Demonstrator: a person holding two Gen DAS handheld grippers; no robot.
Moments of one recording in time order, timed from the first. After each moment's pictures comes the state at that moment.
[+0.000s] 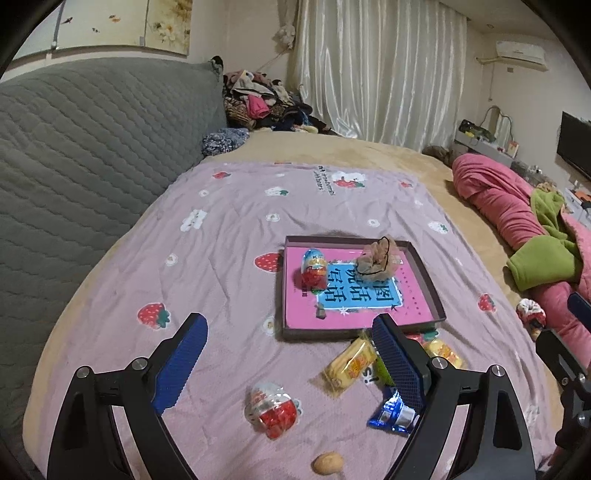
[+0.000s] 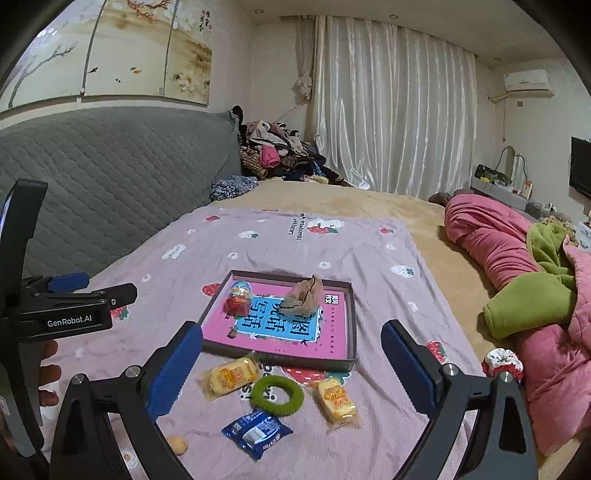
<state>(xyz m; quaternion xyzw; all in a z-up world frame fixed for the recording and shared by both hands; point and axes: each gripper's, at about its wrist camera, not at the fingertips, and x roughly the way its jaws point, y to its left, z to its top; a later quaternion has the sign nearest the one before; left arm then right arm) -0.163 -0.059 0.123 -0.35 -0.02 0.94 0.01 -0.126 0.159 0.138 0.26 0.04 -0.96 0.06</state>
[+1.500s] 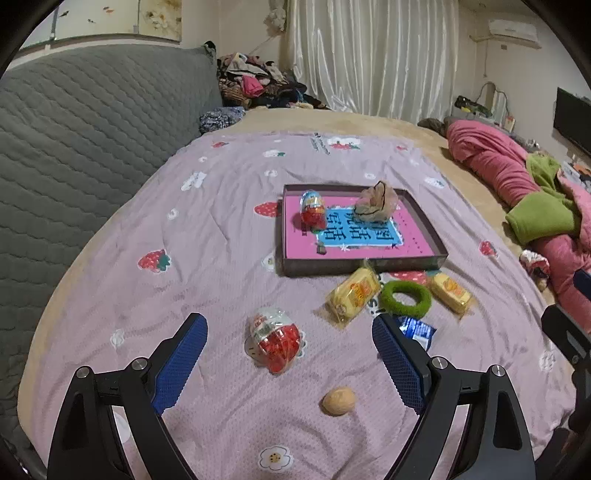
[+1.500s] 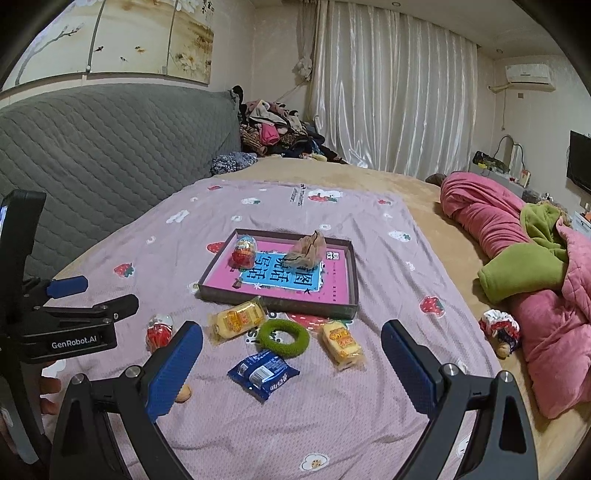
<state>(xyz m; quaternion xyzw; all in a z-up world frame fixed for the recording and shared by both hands) -0.108 -0.051 0.060 -0.38 0.00 0.92 0.01 -0.074 0.154 0.098 0.30 0.04 -0.95 0.06</state>
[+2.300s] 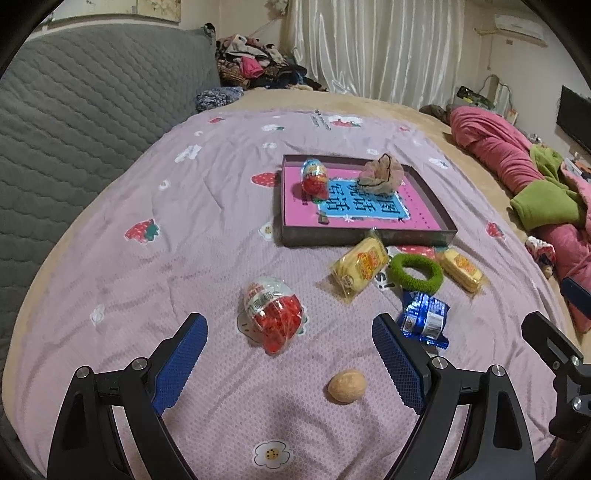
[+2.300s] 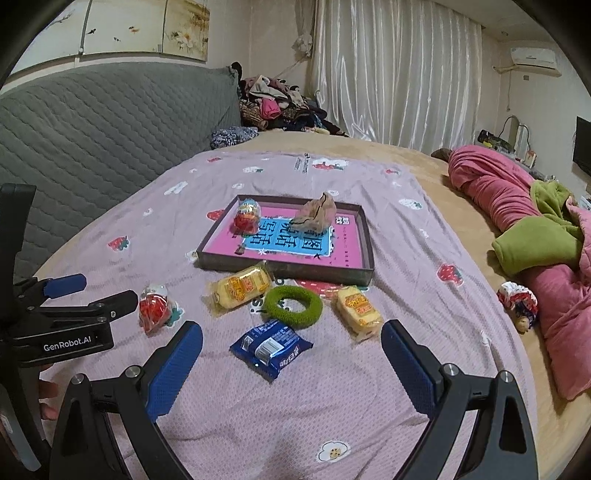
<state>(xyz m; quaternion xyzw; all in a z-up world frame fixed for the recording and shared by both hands) -0.113 -0.056 0.018 -0.41 -0.01 0.91 0.01 -0.087 0.147 0.052 0.34 0.04 -0.94 0.06</state>
